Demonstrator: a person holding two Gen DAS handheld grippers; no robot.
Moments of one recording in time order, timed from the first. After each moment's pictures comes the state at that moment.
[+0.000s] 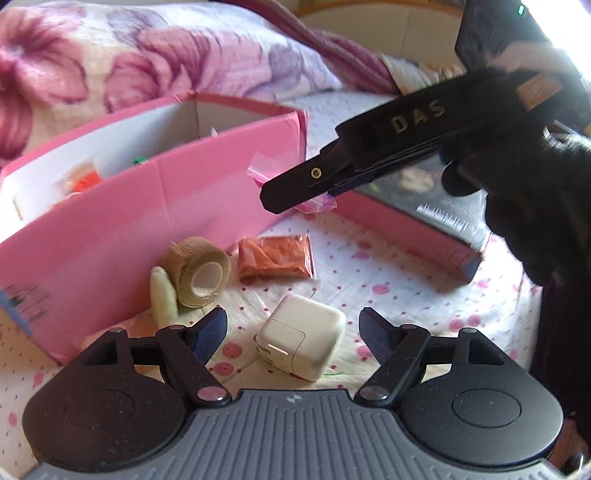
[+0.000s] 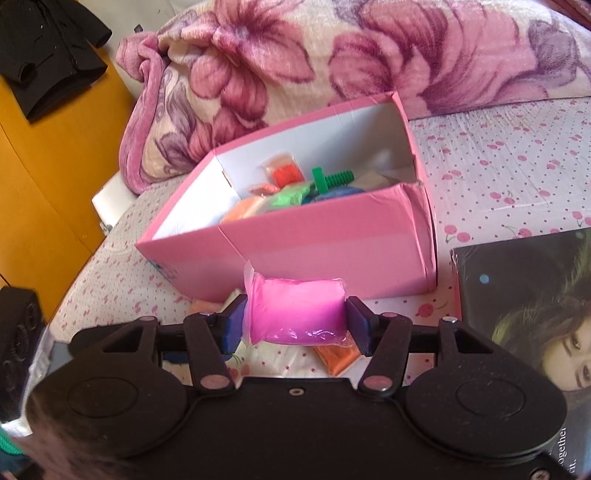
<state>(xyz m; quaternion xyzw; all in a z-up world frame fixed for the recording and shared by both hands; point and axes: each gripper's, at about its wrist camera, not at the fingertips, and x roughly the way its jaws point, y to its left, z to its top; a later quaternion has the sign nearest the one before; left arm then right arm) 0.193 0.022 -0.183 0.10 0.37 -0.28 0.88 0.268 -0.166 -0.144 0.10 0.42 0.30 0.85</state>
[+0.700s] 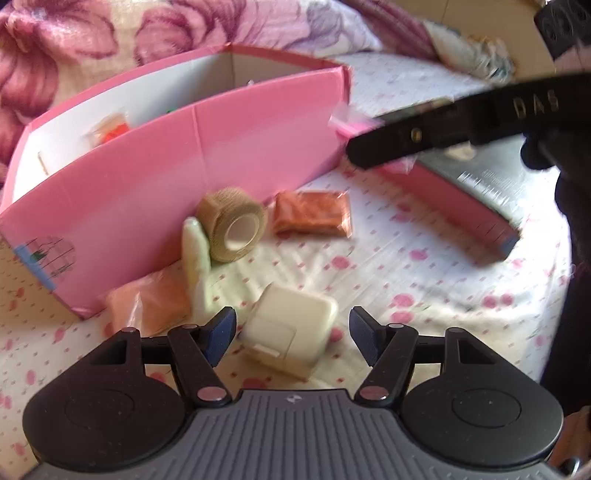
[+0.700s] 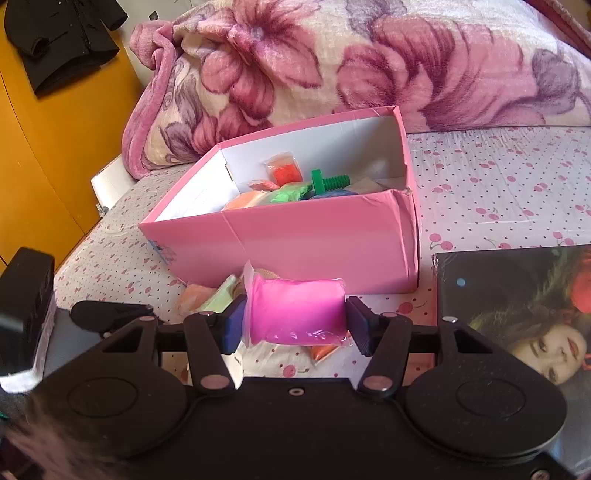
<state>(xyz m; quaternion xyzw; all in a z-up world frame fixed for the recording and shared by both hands) 0.202 0.031 -0.181 0.10 0.44 -0.21 0.87 0.244 -0.170 -0.125 0.05 0.40 0.30 0.87</state>
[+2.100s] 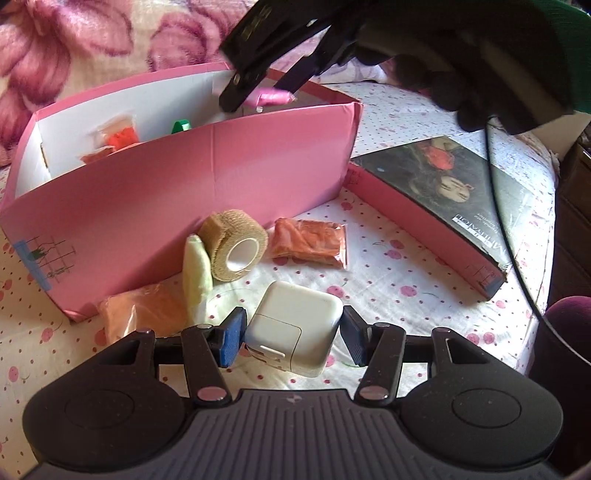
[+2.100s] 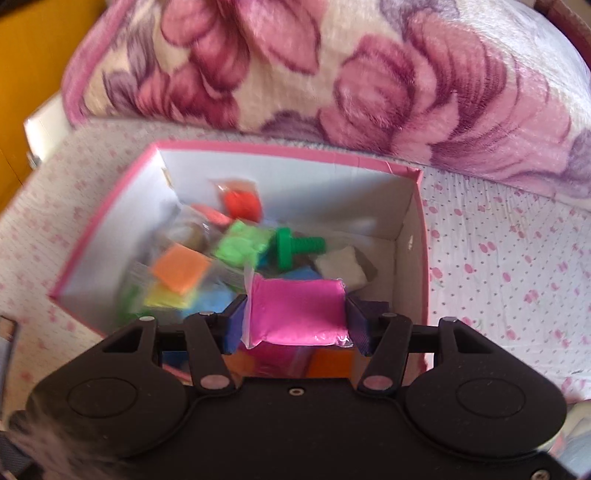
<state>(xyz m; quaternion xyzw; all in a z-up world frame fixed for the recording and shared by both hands) 0.204 0.038 -0.173 0.04 0.41 -0.23 0.88 0.381 -0.080 -0.105 -0.11 0.49 0.23 0.84</state>
